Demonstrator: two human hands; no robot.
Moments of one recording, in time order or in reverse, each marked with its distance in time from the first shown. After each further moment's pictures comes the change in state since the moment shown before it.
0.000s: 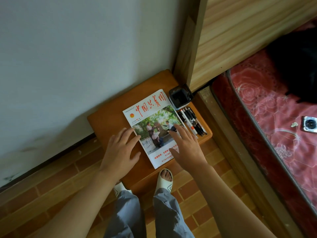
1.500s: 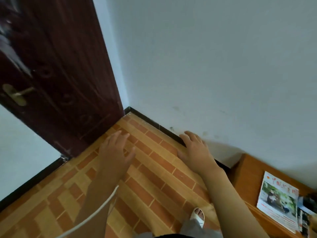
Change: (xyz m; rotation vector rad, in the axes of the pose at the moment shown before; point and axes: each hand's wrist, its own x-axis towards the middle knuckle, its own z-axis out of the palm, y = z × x) left_hand -0.895 0.077 -0.092 -0.270 0.926 -1.262; right_hand -0.567 -0.493 -0.025 -0.356 -0.090 -1.111
